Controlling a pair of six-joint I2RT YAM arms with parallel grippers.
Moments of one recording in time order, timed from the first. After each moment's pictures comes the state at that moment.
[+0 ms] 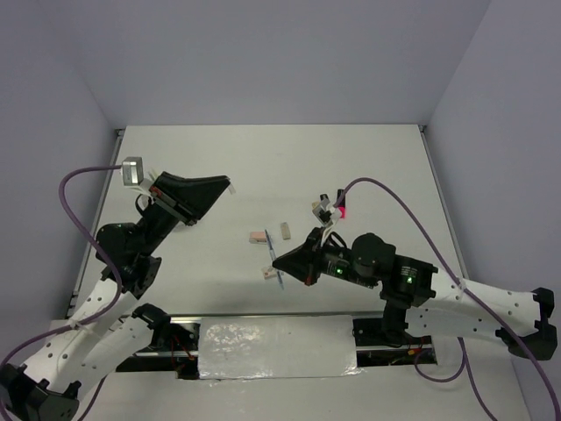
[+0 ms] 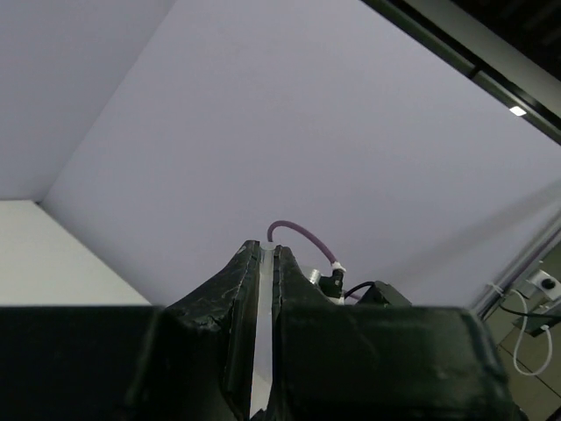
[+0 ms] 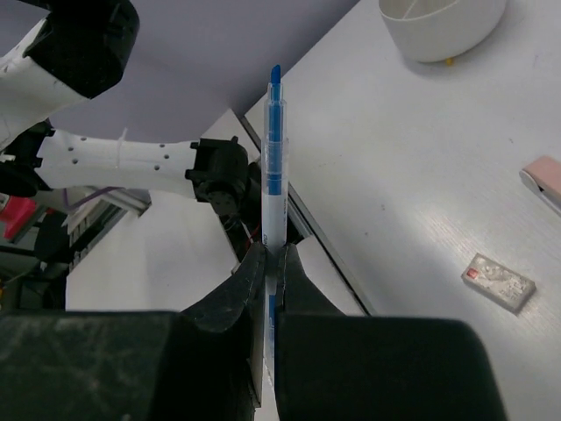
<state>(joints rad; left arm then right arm) -0.46 0.70 0.64 0.68 0.34 -1.03 1.20 0.74 0.73 -0.11 0.06 0.61</state>
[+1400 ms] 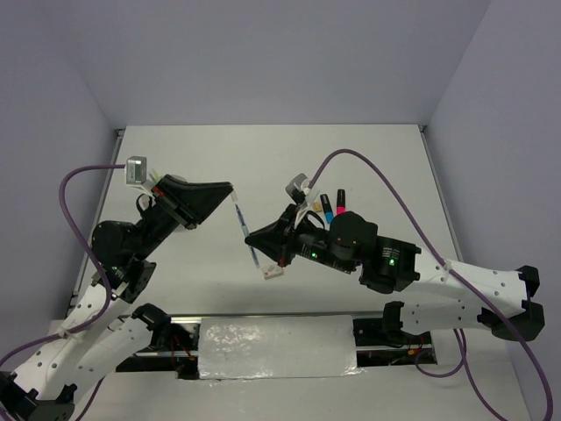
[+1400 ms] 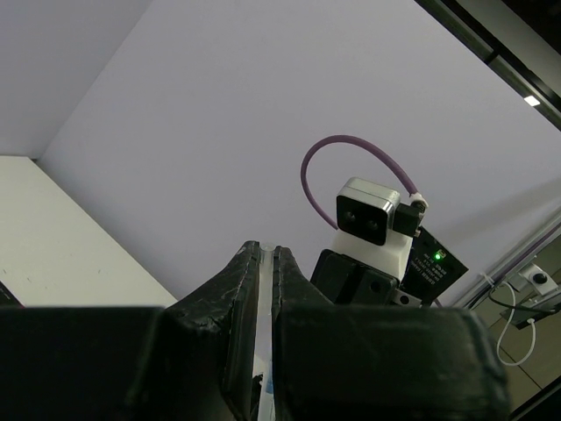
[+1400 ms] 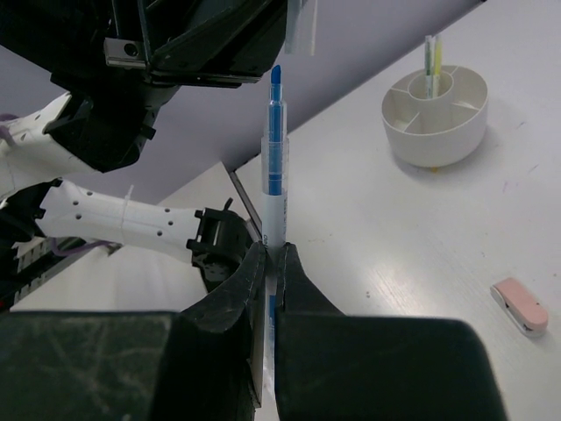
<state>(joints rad) -0.51 0.66 0.72 0.47 0.34 -1.02 1.29 1.02 1.09 -0.10 0.16 0.41</state>
